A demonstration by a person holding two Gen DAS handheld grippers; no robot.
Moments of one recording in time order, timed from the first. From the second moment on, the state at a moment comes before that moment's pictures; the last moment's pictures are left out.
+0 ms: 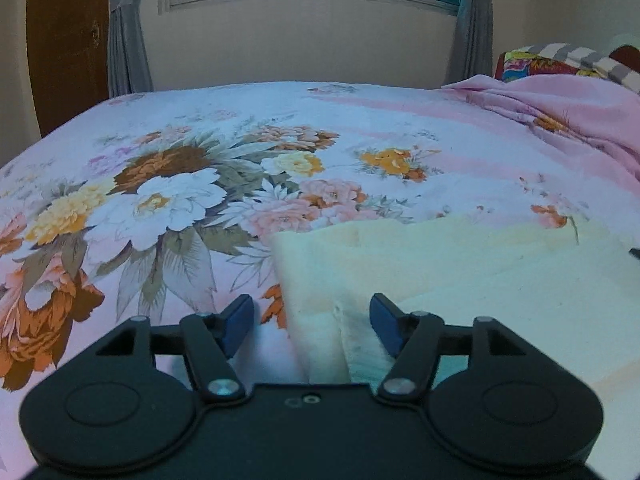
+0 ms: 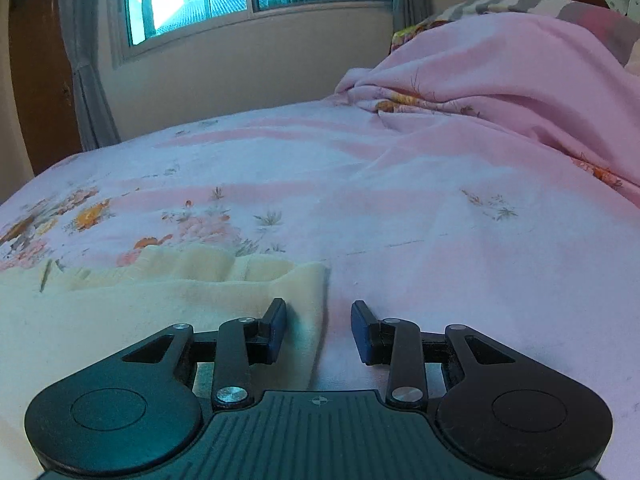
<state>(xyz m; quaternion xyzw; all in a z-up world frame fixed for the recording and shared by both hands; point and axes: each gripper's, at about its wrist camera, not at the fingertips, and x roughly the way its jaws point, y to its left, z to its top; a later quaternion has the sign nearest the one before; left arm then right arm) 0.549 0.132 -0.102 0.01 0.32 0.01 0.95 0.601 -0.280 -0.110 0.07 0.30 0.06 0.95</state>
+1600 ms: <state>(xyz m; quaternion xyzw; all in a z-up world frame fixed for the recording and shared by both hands) 0.133 0.165 -0.104 -0.25 0.42 -0.18 0.86 0.130 -0.332 -0.087 0.29 0.35 0.15 0.88</state>
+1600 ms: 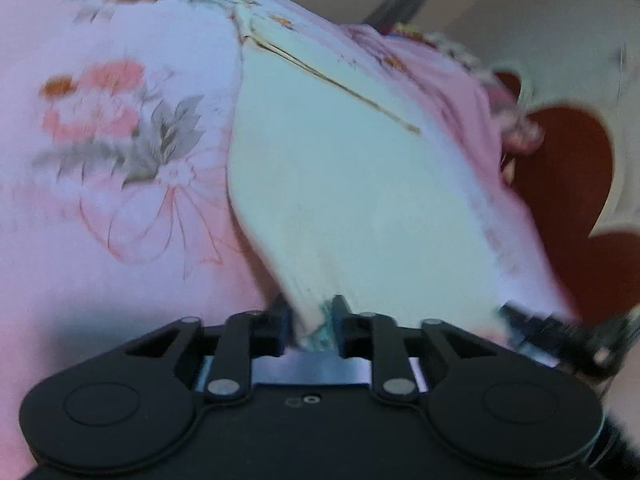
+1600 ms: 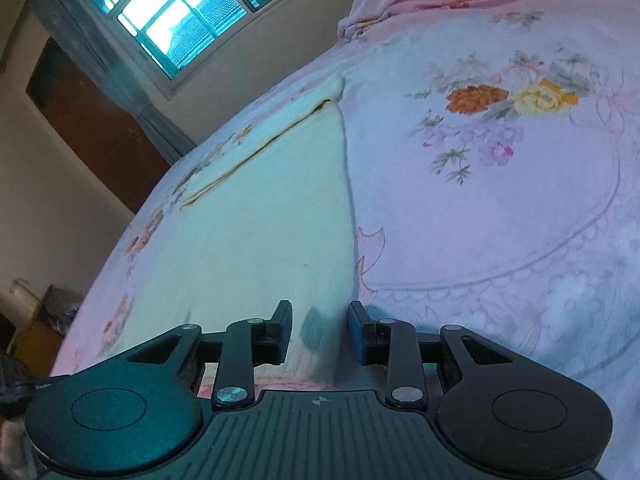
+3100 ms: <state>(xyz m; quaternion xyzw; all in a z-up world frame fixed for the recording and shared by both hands) 0.223 0.209 -0.123 -0.37 0.36 -0.34 0.79 0.200 -0.387 -0.089 0.42 0.36 0.31 0.77</state>
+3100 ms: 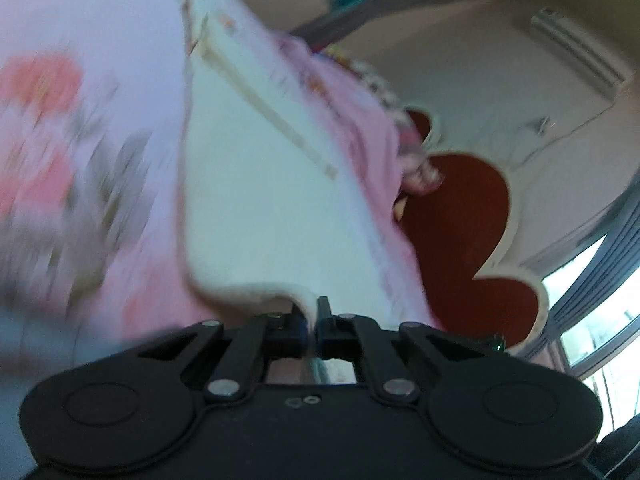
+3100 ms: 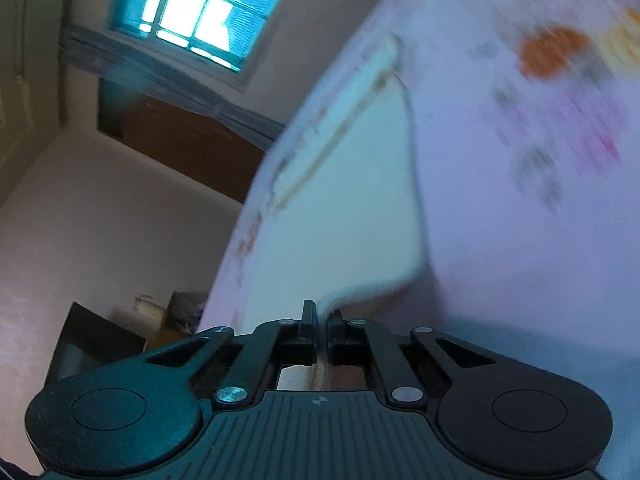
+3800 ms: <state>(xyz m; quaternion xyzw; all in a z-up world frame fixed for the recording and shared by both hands) 0.515 0.221 -0.106 -0.41 0.32 -0.26 0.82 0.532 -0.369 -0.089 0.47 0.32 0.27 0.77</state>
